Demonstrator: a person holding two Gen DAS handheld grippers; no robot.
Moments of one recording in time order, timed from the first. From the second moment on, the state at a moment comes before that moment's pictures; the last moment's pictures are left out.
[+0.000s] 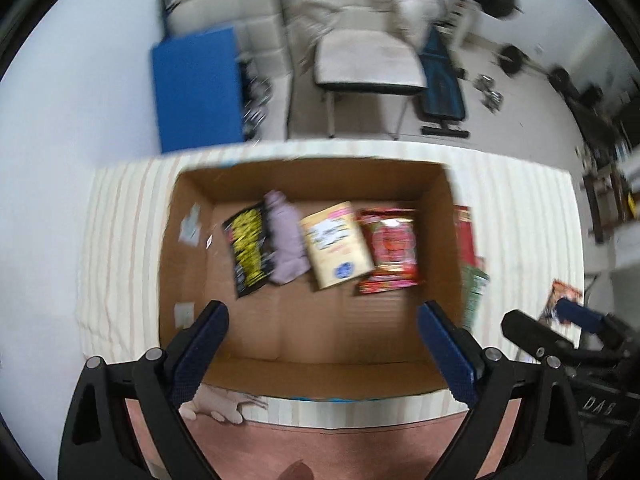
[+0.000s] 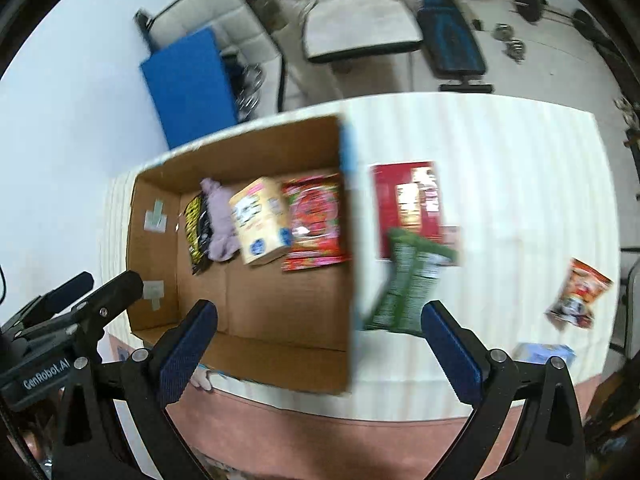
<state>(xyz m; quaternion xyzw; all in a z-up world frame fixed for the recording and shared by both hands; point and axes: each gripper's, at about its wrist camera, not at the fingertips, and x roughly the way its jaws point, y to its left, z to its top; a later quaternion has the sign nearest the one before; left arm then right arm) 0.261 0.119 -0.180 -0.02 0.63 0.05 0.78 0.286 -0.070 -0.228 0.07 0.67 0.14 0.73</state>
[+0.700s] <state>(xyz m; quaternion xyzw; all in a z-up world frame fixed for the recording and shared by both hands) 0.349 -0.130 -0.384 0.27 0.76 -0.05 0.58 0.278 -0.373 -0.312 0.16 0.71 -0.03 0.68</state>
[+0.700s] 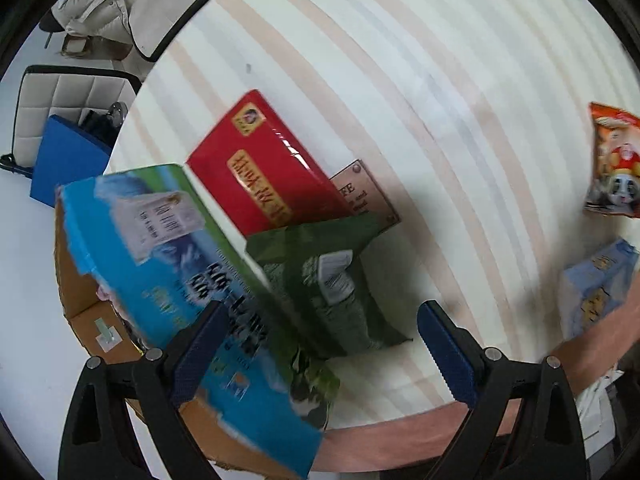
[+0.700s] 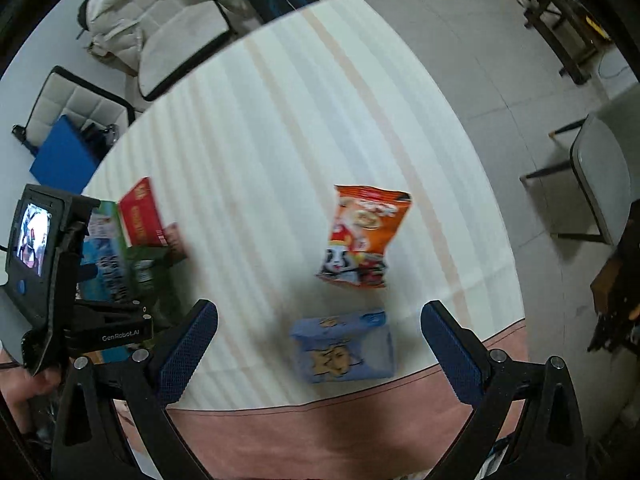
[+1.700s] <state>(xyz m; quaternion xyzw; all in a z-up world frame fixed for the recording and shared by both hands) 0.330 -0.145 -0.412 0.06 0.81 -0.11 0.58 0.294 -0.398 -0.414 0.15 0.76 -0.02 0.63</state>
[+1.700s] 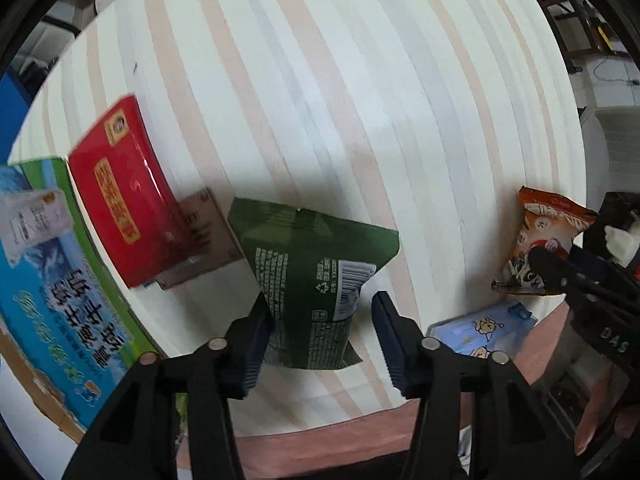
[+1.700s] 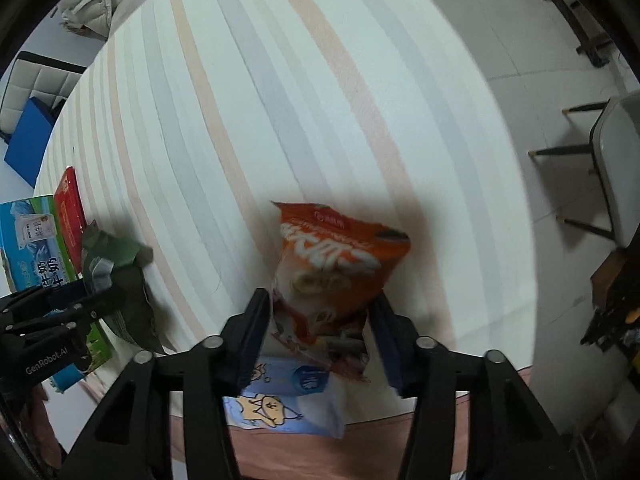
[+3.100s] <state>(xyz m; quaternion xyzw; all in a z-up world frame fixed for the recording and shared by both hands) 0.214 0.116 -0.227 -0.01 0.68 -0.02 0.73 0.261 -0.112 -0.212 0.11 0.67 0.21 0.70</state>
